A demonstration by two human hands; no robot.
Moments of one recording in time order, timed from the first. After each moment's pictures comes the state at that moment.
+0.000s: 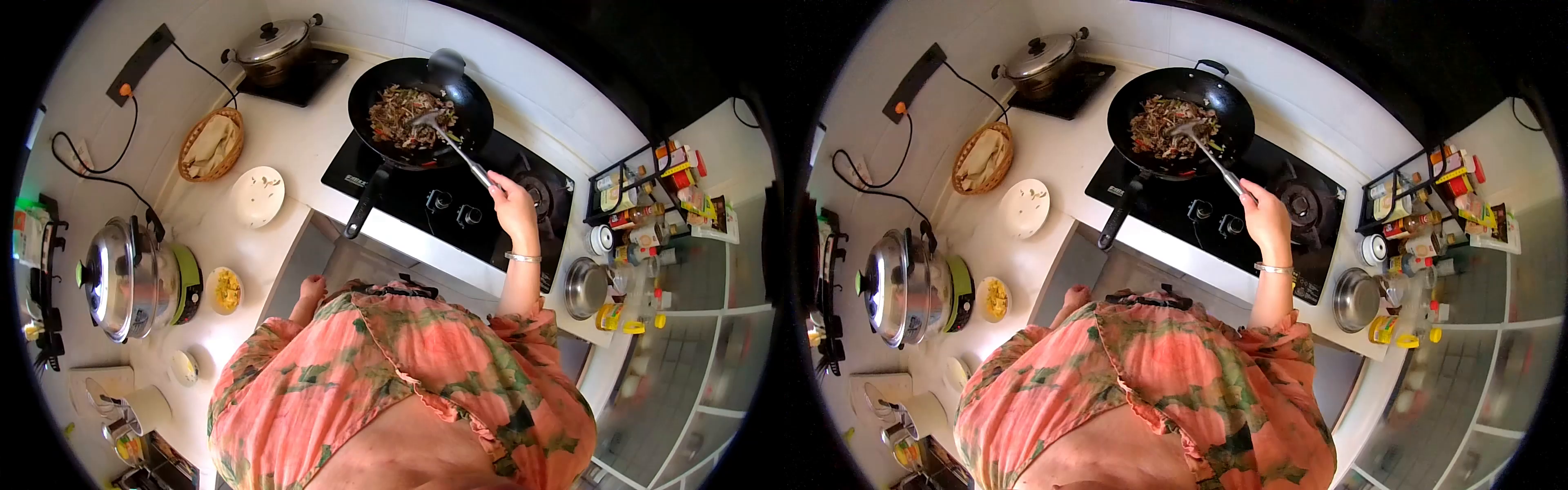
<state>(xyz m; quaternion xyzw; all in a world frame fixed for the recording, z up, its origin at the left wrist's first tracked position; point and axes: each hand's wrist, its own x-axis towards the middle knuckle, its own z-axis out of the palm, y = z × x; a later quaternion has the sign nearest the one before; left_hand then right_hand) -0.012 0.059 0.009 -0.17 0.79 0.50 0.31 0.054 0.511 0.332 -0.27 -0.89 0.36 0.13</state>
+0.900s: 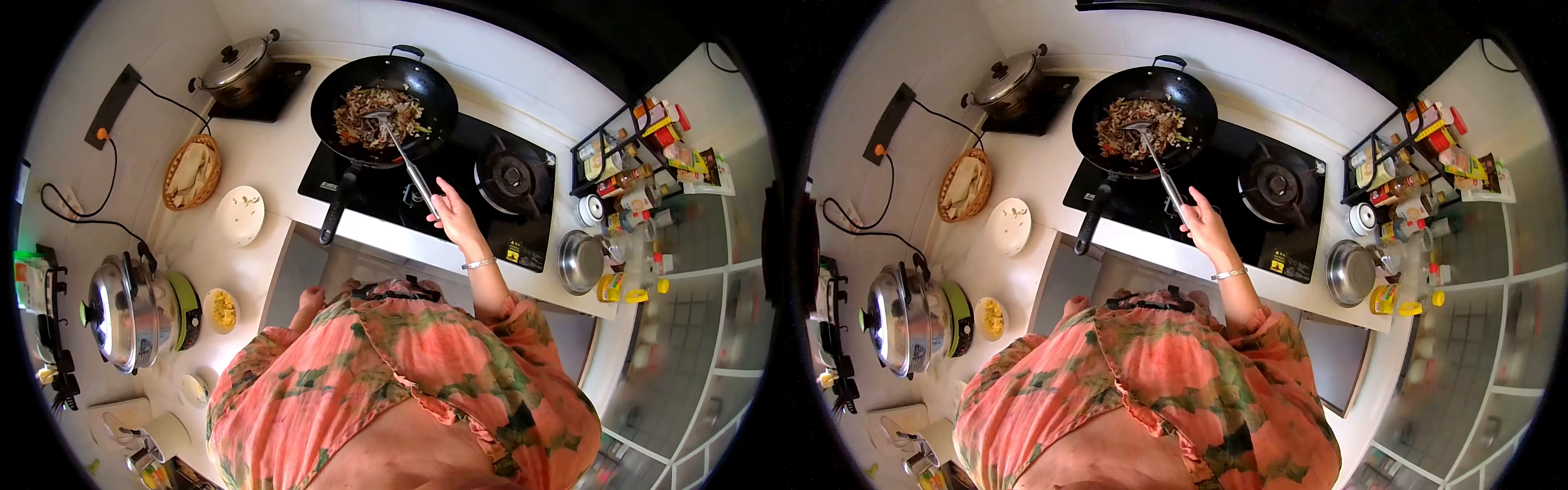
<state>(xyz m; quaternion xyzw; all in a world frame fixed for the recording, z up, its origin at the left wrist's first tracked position) 0.000 0.075 0.030 -0.08 0.86 0.39 0.33 0.069 0.468 0.277 -0.24 -0.73 0.63 0.05</state>
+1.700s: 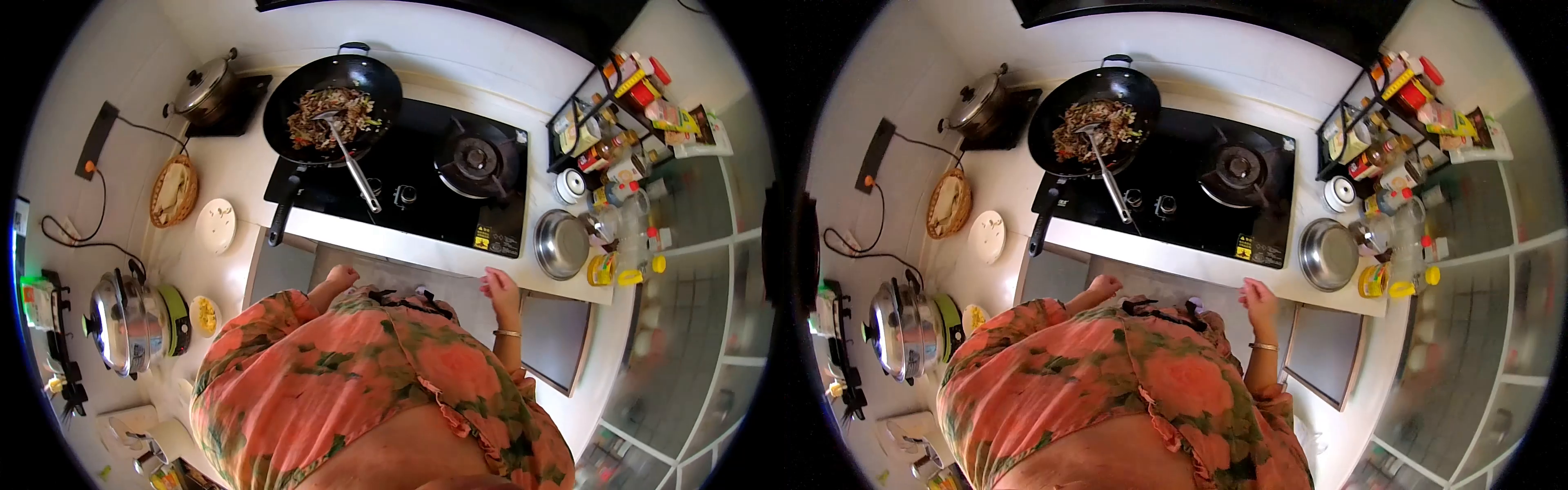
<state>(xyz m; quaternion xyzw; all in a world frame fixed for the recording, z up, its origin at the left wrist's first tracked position) 0.022 0.249 0.035 0.23 0.85 0.22 0.43 0.326 0.546 0.174 -0.43 -0.61 0.64 0.17</state>
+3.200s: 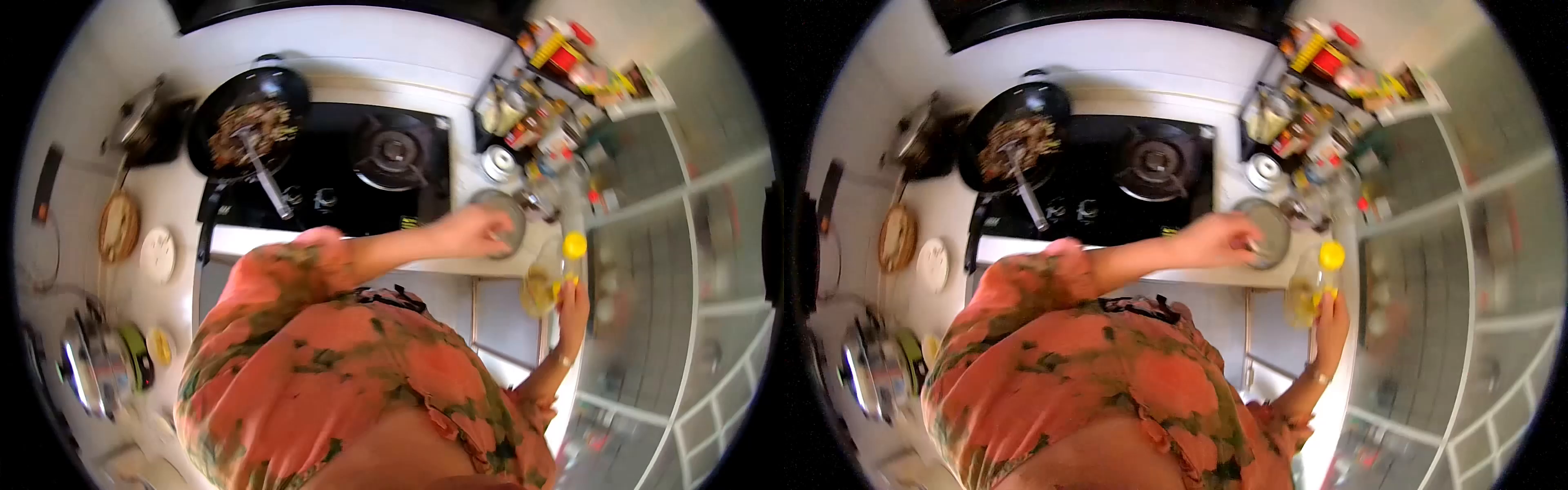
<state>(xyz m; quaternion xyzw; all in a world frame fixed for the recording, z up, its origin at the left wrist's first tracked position) 0.195 0.573 0.316 0.69 0.48 0.46 0.29 0.520 0.644 0.344 -0.56 -0.67 0.36 0.33</state>
